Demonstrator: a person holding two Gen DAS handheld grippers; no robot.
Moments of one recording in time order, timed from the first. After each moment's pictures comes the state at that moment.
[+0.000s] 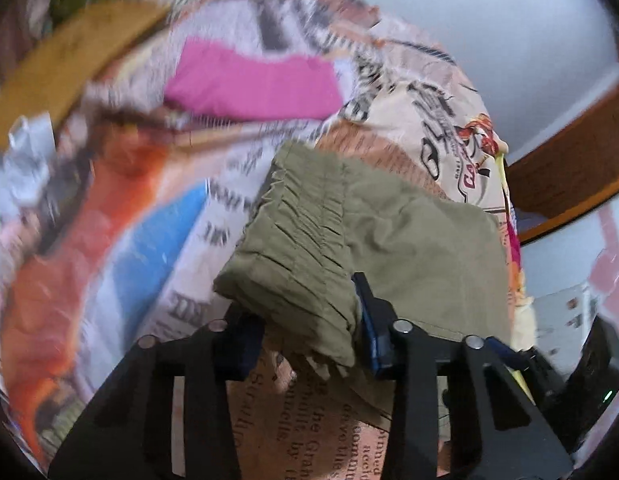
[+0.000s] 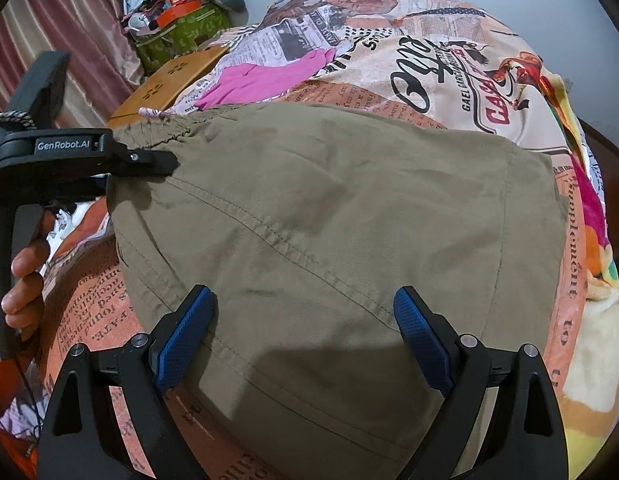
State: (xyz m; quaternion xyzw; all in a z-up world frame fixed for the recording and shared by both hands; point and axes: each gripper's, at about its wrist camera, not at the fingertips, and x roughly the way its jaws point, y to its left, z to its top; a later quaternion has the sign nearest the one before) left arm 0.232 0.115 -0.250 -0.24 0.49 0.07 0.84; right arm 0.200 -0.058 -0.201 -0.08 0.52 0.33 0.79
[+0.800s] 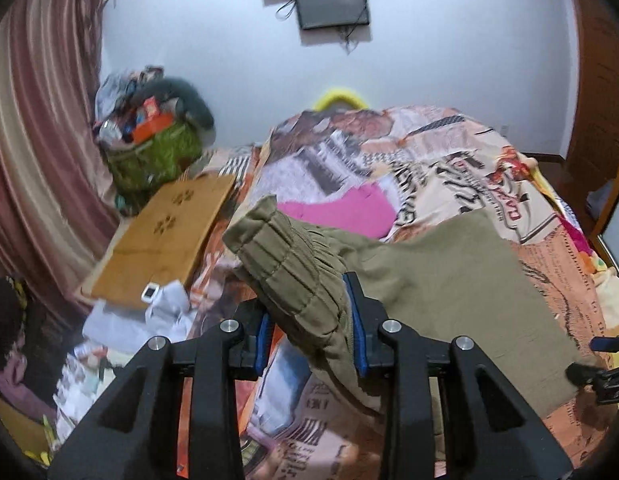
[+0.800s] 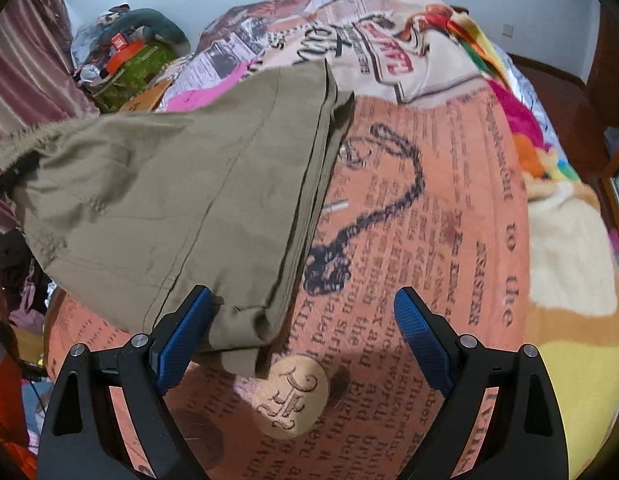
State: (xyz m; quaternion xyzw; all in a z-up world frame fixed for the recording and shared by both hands) left arm 0.169 0.095 -0.159 0.02 0.33 0.19 0.92; right arm 0.191 -0.136 -0.206 0.00 0.54 0.25 0.80
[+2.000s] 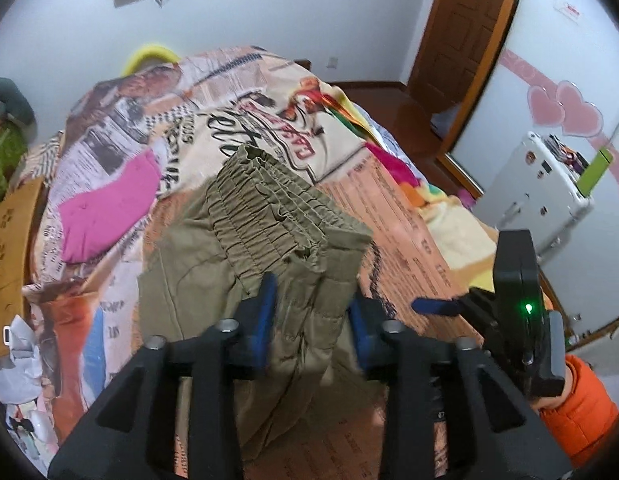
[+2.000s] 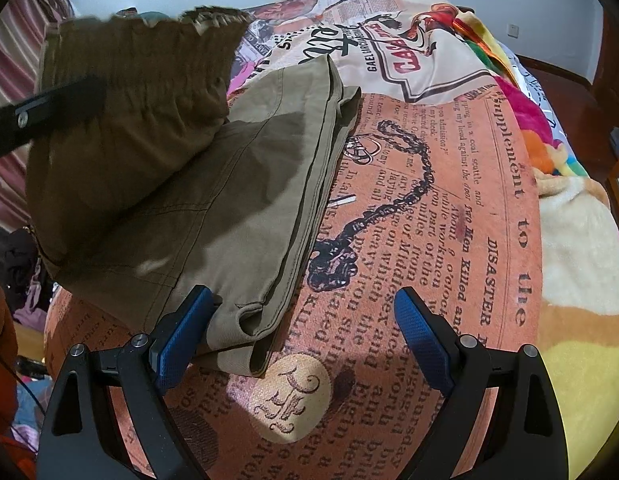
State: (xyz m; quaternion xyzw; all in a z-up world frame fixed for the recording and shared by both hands) left arm 0.232 -0.037 -0.172 -0.01 0.46 -0.13 0.88; right arm 0.189 -0.139 -0.209 0.01 0.53 0.27 0.80
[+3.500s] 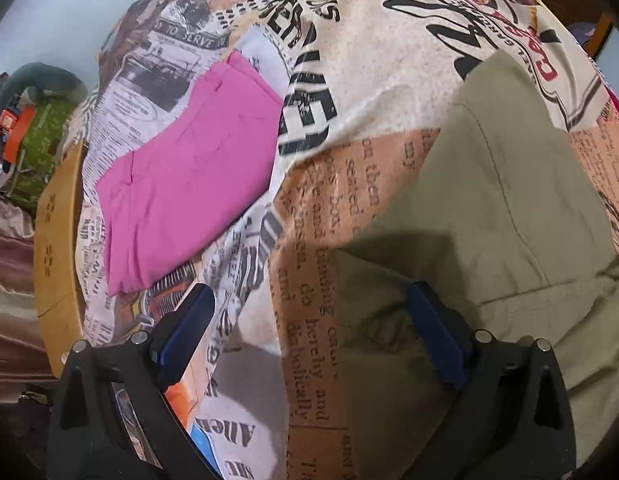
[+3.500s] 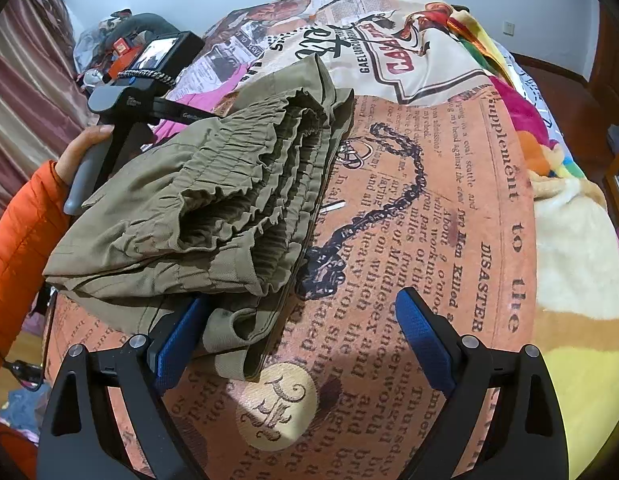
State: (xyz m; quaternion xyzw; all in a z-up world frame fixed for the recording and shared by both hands) left arm 0.412 0.082 -0.322 0.10 0.61 0.05 0.79; right arm 0.197 -0.141 -0.208 0.01 0.53 0.26 0.81
